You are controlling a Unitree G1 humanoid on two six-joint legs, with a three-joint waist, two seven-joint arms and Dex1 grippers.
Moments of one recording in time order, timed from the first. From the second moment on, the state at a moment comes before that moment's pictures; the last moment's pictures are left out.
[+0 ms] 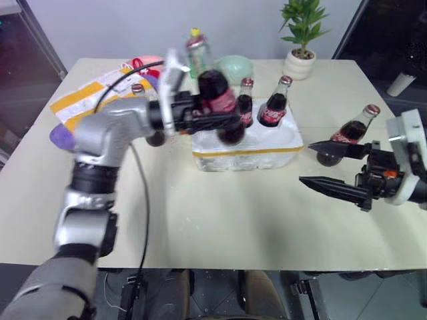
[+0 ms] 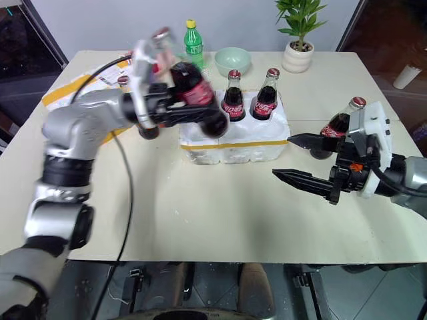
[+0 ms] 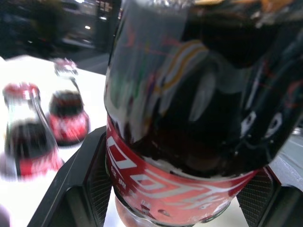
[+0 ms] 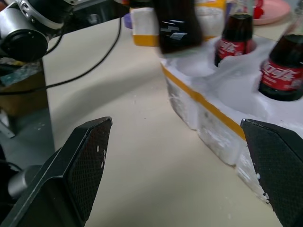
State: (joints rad) left arm -1.05 0.35 -0.11 0.27 -0.55 0.66 -1.00; right arm -0.10 -1.01 -0.54 -0.54 1.04 0.84 0.88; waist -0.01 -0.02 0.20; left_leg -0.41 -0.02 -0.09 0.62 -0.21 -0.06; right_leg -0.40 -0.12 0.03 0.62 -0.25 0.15
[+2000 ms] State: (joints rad) left arm -0.86 0.40 0.05 0.65 -0.13 0.32 -0.45; right arm -0.17 -1.00 -0.50 -0.51 1.04 0.83 0.80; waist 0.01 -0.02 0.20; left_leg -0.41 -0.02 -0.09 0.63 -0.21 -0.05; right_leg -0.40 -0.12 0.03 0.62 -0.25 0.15
